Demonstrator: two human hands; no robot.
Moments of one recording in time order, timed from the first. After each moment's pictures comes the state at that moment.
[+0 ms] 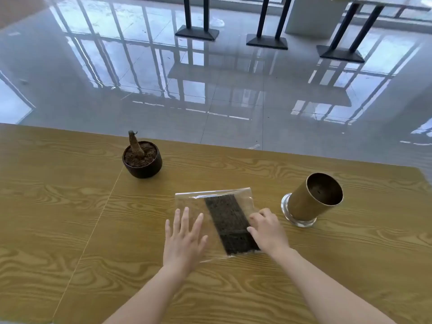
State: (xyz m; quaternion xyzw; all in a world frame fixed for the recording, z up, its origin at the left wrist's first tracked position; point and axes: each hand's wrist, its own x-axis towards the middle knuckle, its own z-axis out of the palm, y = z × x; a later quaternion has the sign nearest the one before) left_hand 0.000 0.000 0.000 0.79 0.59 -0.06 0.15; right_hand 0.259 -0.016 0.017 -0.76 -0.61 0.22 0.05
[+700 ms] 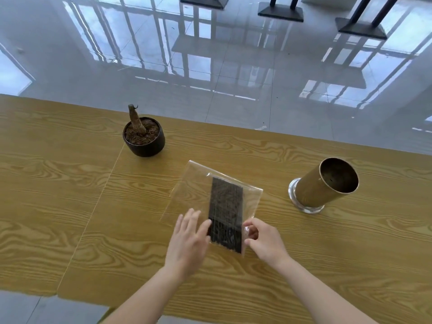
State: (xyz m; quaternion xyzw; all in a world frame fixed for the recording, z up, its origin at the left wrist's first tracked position) left_hand -0.009 -0.037 -0.011 0.83 0.53 0.01 0.16; right_hand 0.233 -0.062 0.006 -0.73 -0.54 0.39 0.13
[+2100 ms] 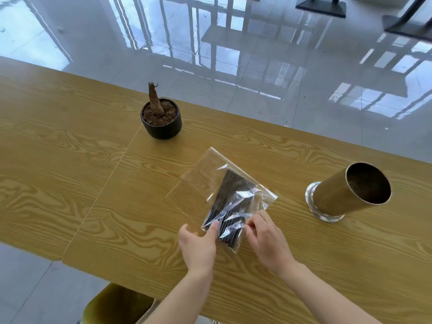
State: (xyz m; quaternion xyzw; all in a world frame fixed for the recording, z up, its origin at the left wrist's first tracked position) left_hand 0.051 -0.069 0.007 0.18 0.80 0.30 0.48; right_hand 0.220 -0.060 0.012 -0.64 -0.71 0.26 0.16
